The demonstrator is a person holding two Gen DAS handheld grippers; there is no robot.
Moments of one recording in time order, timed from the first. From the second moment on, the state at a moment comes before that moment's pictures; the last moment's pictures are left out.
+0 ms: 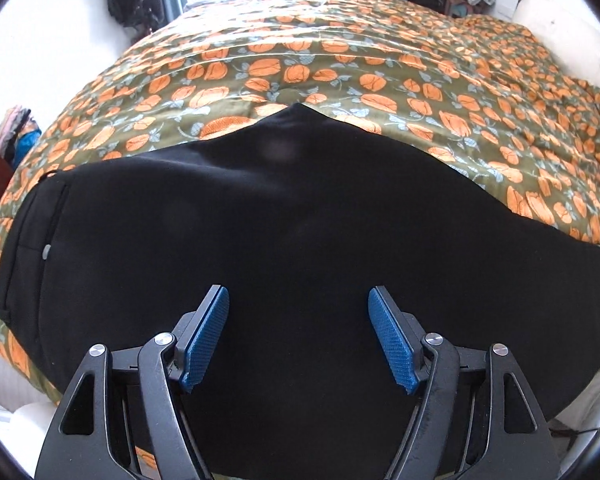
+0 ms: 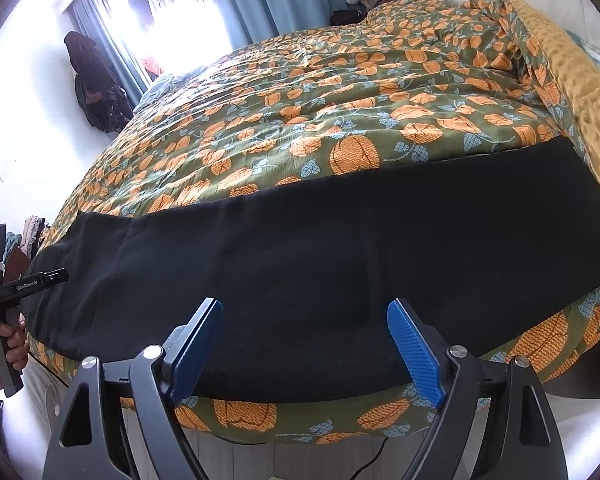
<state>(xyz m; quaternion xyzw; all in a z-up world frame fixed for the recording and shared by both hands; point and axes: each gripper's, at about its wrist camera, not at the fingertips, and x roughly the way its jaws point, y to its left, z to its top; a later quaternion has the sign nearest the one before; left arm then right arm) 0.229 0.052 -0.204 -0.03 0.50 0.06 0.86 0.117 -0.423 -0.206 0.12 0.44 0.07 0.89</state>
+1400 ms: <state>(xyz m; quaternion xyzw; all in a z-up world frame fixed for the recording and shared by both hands) 0.232 0.025 -0.205 -0.03 0.49 0.05 0.87 0.115 -0.429 -0.206 0.13 0.44 0.06 0.89</state>
